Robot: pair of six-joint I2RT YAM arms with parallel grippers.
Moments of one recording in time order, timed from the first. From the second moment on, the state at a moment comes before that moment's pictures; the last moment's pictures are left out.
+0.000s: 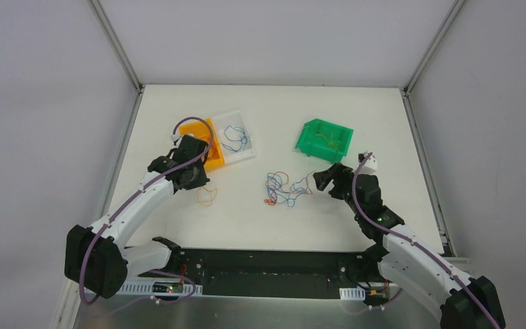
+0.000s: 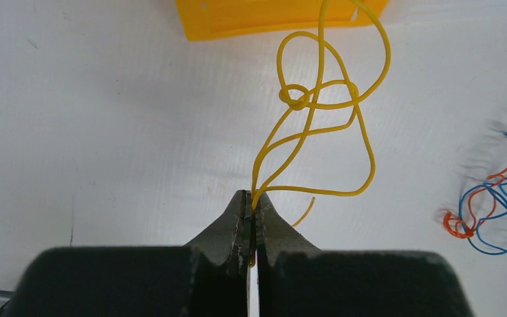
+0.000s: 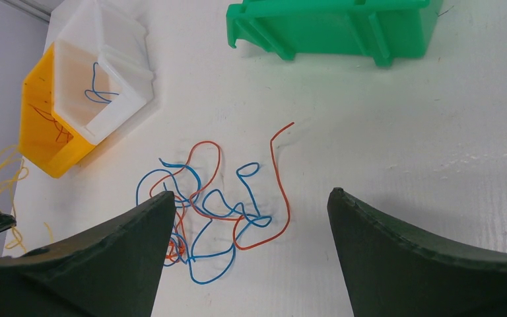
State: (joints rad) left arm -0.40 1.16 0.83 -0.73 -0.26 -0.64; right arm 0.51 0.75 0.30 0.06 0.17 0.71
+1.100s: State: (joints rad) left arm -0.21 1.74 1.48 -0.78 -0.29 -0.52; right arm 0.51 0.74 0.30 0.06 0.17 0.71
